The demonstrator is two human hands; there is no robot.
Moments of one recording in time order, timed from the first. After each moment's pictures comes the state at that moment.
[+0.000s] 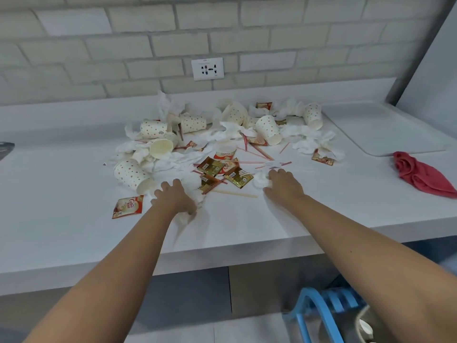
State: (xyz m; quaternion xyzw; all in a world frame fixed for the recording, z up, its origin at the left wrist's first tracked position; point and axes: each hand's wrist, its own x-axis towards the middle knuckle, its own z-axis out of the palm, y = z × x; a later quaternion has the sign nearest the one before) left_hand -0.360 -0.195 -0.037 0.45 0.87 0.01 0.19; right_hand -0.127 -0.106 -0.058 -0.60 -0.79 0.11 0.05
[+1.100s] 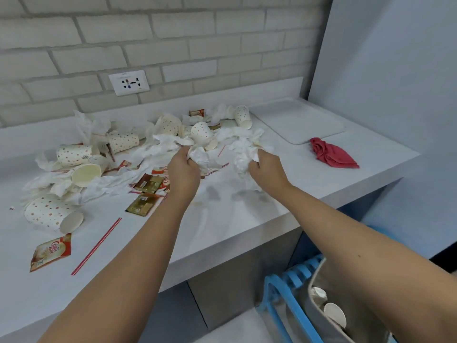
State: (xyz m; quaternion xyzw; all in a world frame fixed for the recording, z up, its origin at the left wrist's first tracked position) left_hand -0.221 -0.148 0.008 0.53 0.64 0.51 0.21; right_hand -0.049 -0.134 -0.004 -0.62 -0.68 0.18 0.36
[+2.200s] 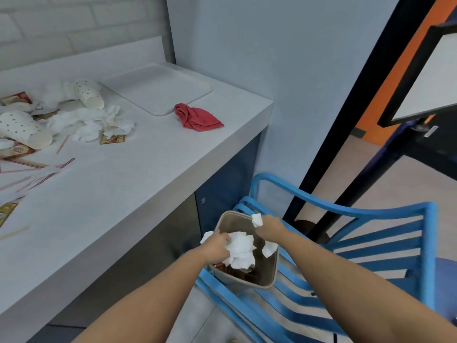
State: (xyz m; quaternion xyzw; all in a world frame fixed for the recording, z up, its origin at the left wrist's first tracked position) left_hand 0.048 -0.236 -0.207 0.80 0.42 -0.15 0.40; right_hand 0.209 -0.294 -0.178 -0.84 -0.43 0.33 0.02
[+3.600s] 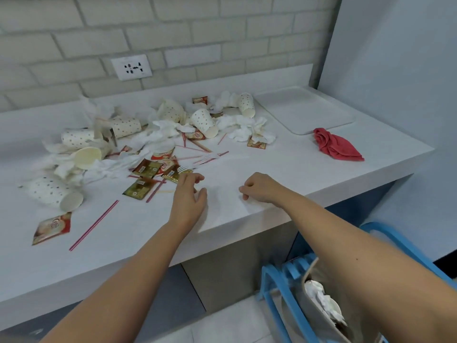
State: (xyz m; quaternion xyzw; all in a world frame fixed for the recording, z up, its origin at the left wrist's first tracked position) left_hand -0.209 -0.188 -0.075 0.66 0.63 0.38 0.13; right_hand -0.021 -0.154 -0.033 -0.61 -0.71 0.35 0.08
